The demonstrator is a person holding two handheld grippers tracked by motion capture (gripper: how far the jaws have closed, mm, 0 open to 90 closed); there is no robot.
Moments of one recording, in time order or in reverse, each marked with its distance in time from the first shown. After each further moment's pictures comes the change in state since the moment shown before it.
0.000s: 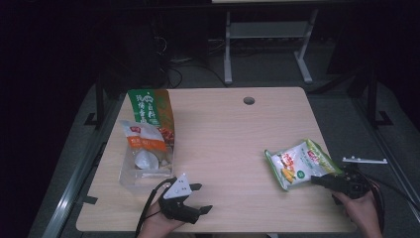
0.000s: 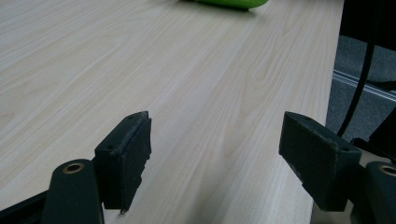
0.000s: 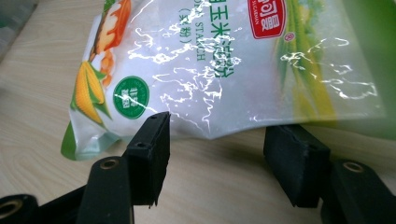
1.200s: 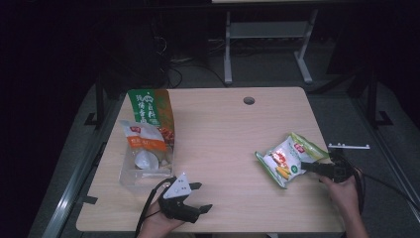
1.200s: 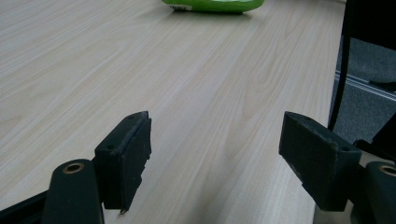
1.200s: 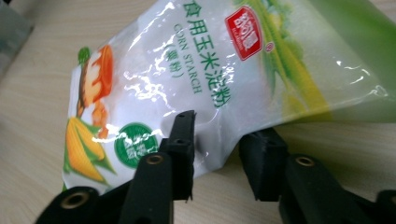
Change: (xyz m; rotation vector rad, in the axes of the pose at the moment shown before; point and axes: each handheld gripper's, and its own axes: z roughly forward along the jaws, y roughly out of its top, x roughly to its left) left arm 0.000 0.002 -0.001 -0.003 0.010 0.008; right arm 0.011 0.035 0.031 -0.016 0.000 0.032
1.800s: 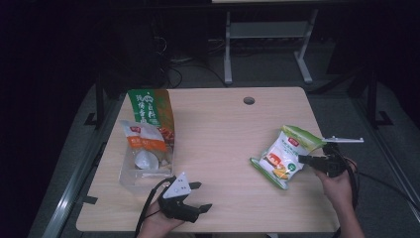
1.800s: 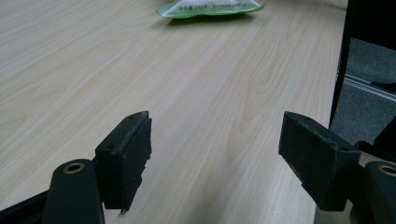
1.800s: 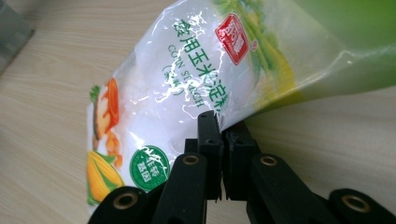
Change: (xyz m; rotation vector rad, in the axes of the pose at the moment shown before) left arm 0.000 0.001 -0.001 -0.004 0.006 0.001; right arm 0.034 0.017 -0.004 -0.042 -0.057 -0.122
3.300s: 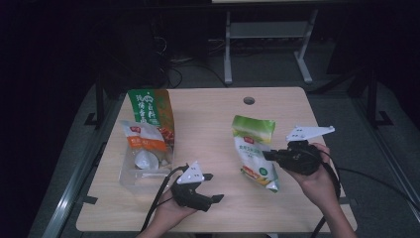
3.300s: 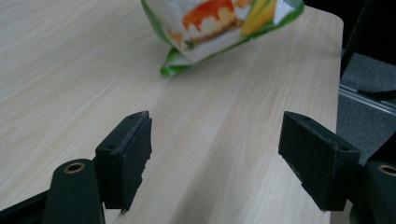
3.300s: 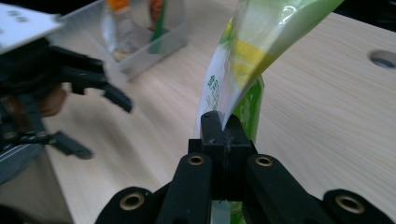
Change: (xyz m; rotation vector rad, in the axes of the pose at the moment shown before) left arm 0.012 0.033 0.026 -0.006 -0.041 -0.017; right arm 0.146 0.038 -0.034 -0.044 0.211 -0.467
